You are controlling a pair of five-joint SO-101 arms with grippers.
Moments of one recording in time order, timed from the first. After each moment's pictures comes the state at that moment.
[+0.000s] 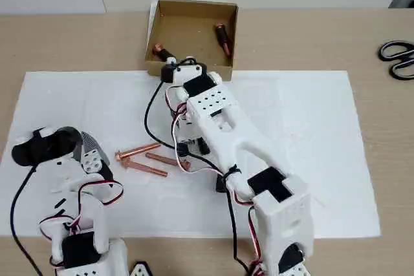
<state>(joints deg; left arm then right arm) -16.1 -103.4 87.6 50.0 14.7 -32.5 28.3 -14.8 84.7 -14.4</state>
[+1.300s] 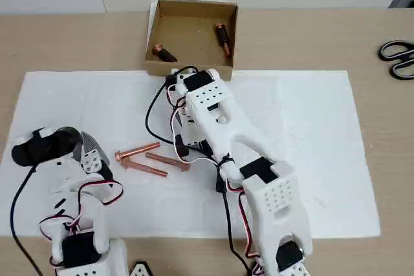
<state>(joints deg) -16.1 -103.4 87.6 50.0 14.8 -32.3 35.3 -22.1 91.5 -12.8</state>
